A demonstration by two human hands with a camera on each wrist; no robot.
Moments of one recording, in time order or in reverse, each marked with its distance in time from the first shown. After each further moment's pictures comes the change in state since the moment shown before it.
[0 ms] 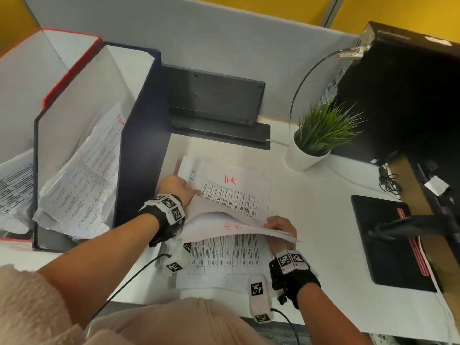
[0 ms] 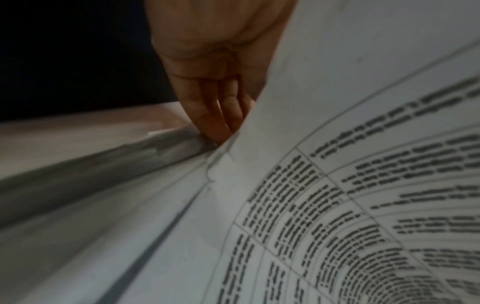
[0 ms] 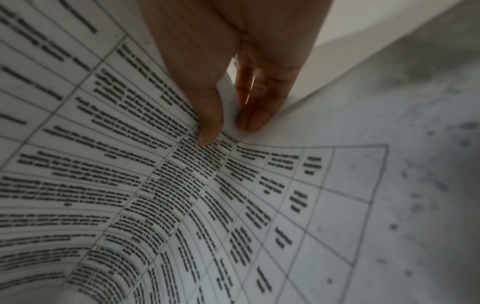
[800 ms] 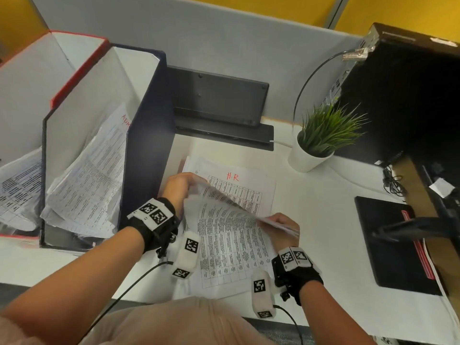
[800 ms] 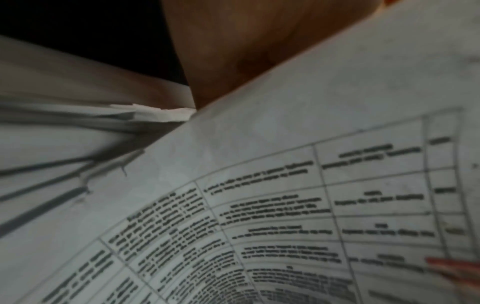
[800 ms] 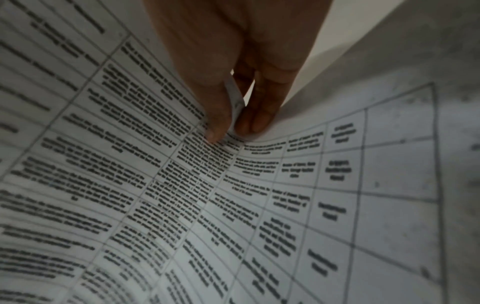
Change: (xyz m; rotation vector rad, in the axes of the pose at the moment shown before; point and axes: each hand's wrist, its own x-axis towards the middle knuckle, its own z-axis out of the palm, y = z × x) left_hand -0.029 0.012 -0.016 -0.918 -0.194 -0.060; right_hand 0.009 -0.011 0.006 -0.243 -0.088 0.091
